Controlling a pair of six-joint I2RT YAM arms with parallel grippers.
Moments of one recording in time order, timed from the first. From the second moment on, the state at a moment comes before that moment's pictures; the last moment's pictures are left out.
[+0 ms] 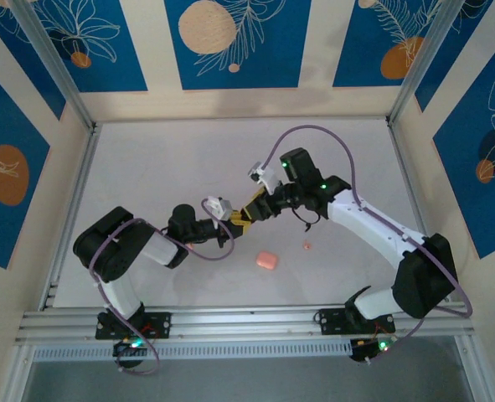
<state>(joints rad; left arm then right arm) -0.61 1.76 0.43 1.22 0.68 -0.12 0.57 1.39 1.11 -0.52 -0.58 -0.06</state>
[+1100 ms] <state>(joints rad) -0.64 1.59 0.36 1.08 0.63 0.23 0.52 1.36 1.00 -0.51 -0.73 0.46</state>
